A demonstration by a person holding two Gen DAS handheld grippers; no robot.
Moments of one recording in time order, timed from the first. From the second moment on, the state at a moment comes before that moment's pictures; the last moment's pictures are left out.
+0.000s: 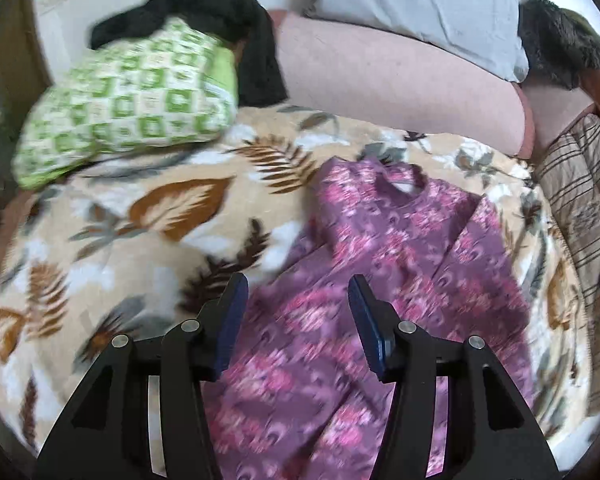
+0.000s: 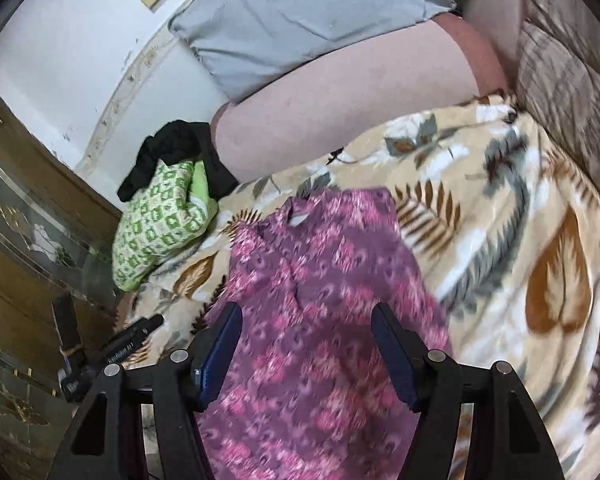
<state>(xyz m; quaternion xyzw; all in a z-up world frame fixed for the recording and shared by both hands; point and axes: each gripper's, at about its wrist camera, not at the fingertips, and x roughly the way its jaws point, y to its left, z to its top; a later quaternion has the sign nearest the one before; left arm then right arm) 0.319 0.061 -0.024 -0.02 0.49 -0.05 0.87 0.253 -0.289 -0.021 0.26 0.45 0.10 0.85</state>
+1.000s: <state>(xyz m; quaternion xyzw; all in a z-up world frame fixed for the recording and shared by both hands) 0.527 0.031 -0.163 -0.04 0.63 0.00 0.78 0.480 -0.298 -0.211 0.24 0.60 0.02 0.76</state>
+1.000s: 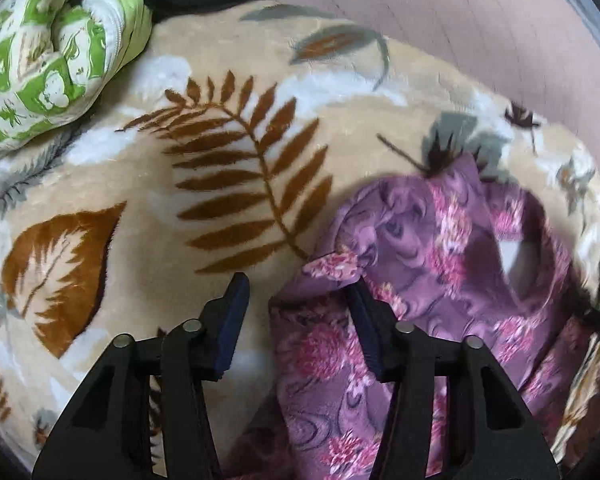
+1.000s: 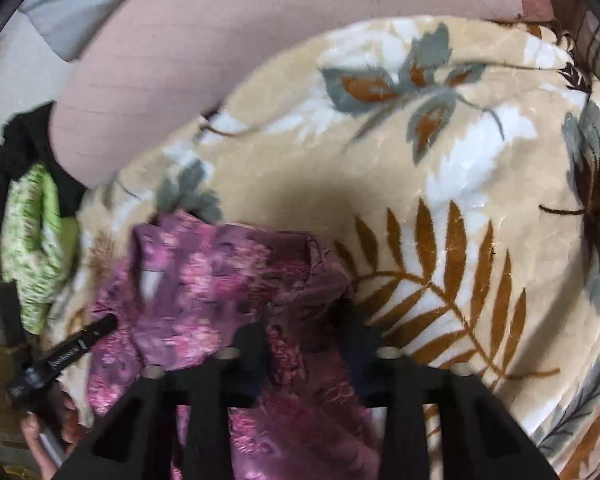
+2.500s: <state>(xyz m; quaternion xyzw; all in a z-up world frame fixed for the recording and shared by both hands) 0.181 0.133 -0.150 -0.24 0.58 -0.06 0.78 0.082 -0.241 -0.150 0.36 0.48 0.12 0.79</state>
